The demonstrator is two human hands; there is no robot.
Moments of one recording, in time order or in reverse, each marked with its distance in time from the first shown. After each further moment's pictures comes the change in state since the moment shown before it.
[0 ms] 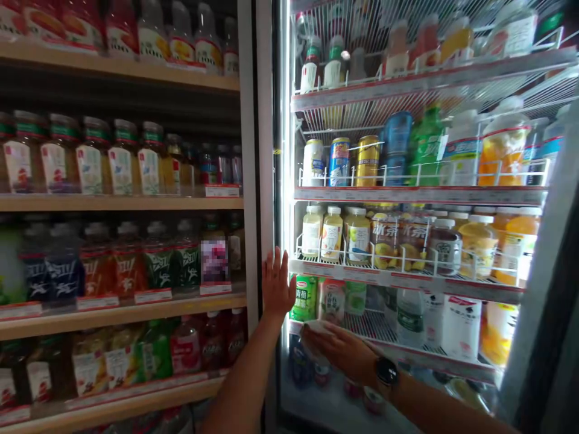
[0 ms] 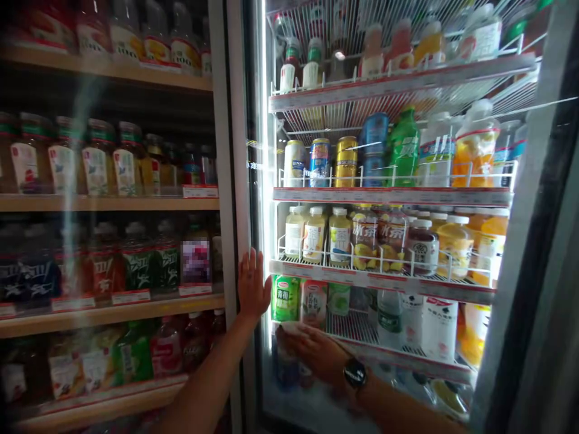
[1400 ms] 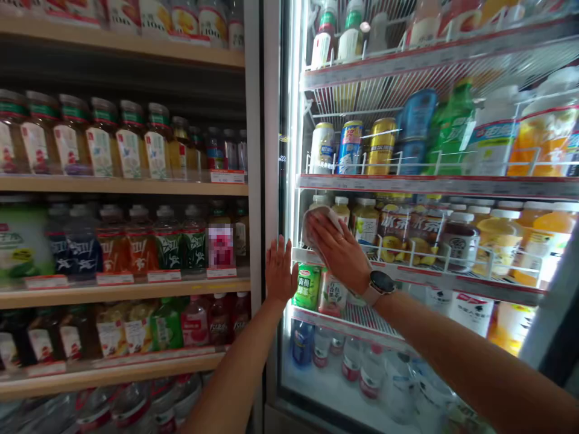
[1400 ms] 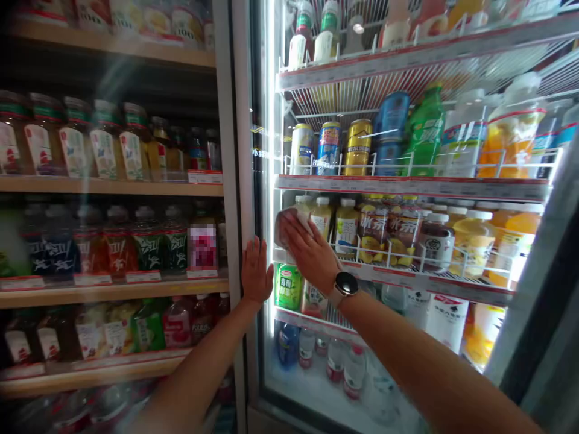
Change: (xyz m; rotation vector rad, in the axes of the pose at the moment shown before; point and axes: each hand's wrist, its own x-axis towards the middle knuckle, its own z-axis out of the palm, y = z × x) left_hand -0.001 0.001 0.001 0.011 -0.035 -0.026; right_hand 0.124 0.130 -0.079 -0.132 0.068 0.335
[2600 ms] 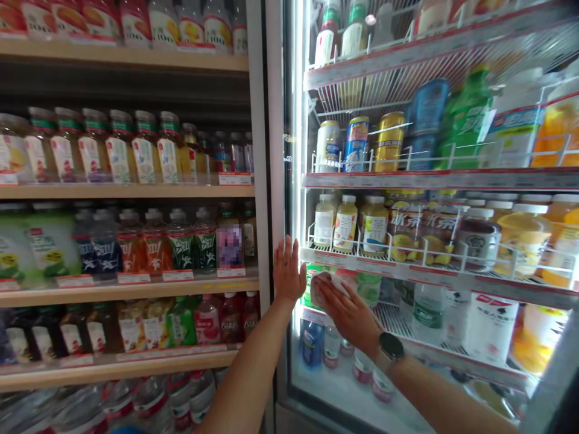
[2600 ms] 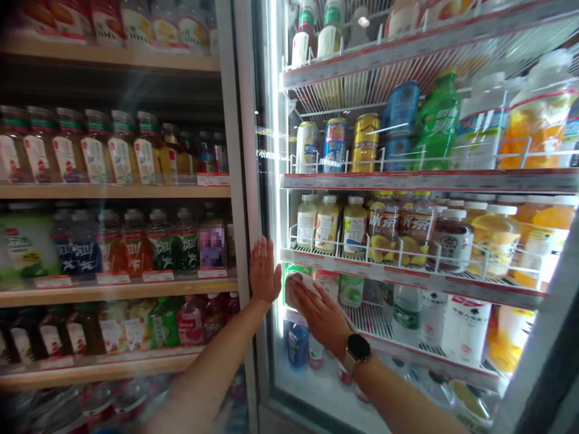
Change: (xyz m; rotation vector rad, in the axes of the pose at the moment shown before) left_hand -0.003 0.001 0.002 0.035 -0.003 -0.008; right_hand -0.118 -0.076 0.036 0.031 -0.061 -0.082
